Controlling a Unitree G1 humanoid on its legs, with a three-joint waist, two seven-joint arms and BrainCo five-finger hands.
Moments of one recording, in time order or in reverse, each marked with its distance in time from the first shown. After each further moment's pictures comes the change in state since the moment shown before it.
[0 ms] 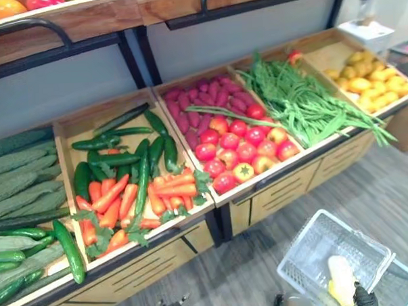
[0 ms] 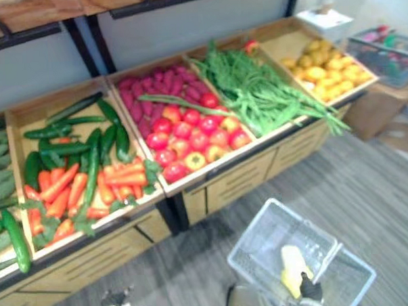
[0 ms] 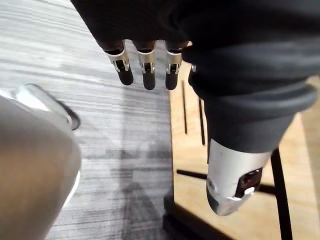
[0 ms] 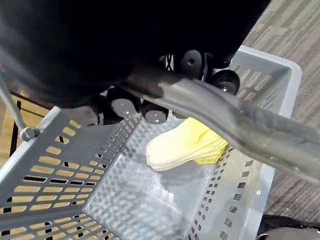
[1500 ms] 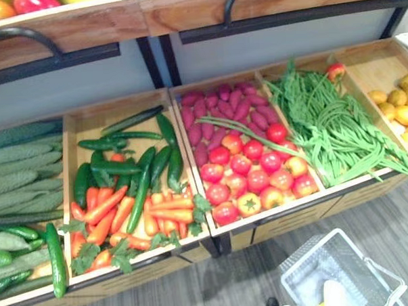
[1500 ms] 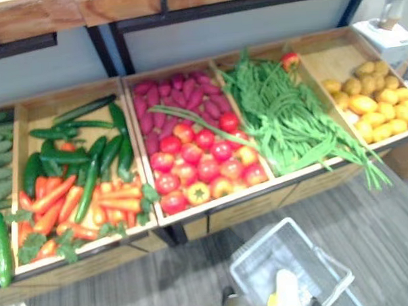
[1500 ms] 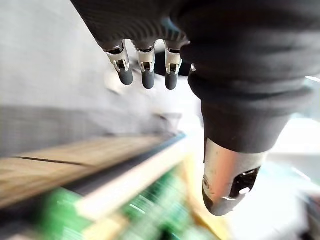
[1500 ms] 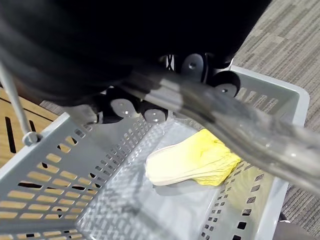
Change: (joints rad) left arm -0.096 0.279 0.381 -0.687 -0.239 -0.085 0.465; right arm -0.021 -0.034 -0.161 0.195 0.034 0.005 0.036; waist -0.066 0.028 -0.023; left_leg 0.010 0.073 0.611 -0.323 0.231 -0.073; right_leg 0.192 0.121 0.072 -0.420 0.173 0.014
